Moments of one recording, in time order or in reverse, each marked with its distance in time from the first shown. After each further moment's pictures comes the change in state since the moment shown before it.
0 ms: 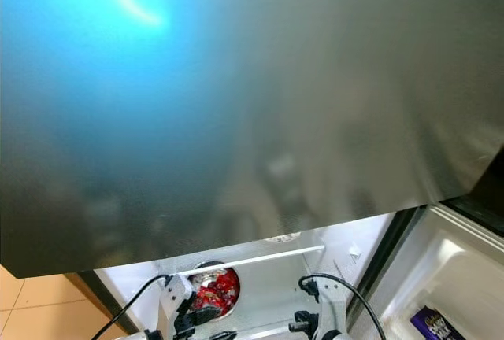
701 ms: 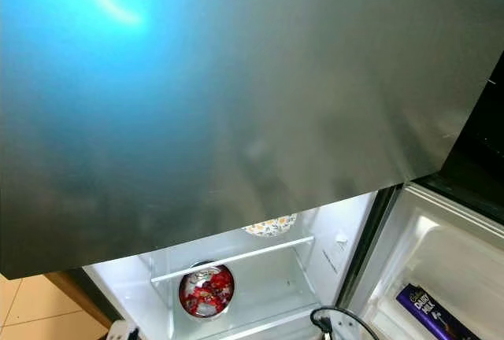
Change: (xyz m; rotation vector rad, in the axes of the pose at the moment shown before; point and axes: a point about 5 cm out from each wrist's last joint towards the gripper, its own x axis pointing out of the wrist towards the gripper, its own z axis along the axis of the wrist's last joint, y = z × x) left arm -0.067 0.008 -0.084 -0.528 0.059 0.503; right arm -0.024 -0.017 -0.053 0.059 0.166 -0.171
